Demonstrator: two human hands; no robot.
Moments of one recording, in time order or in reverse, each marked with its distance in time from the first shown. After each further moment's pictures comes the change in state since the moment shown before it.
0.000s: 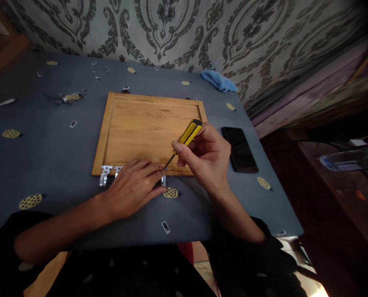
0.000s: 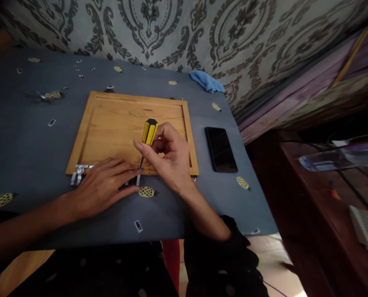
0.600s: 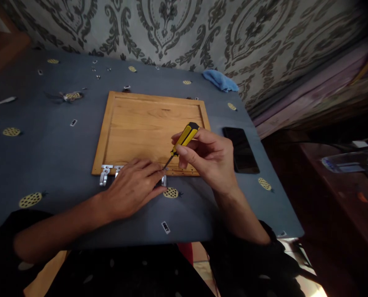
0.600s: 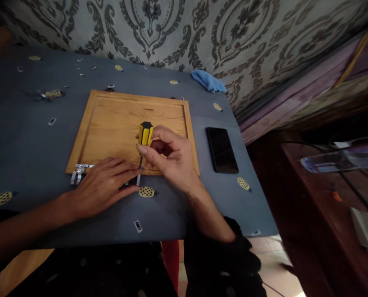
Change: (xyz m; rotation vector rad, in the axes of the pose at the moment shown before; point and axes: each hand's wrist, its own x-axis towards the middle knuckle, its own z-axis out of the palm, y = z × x) left_hand 0.000 0.001 0.000 0.014 -0.006 0.004; right_hand 0.002 -0.006 -0.013 0.100 -0.191 0.018
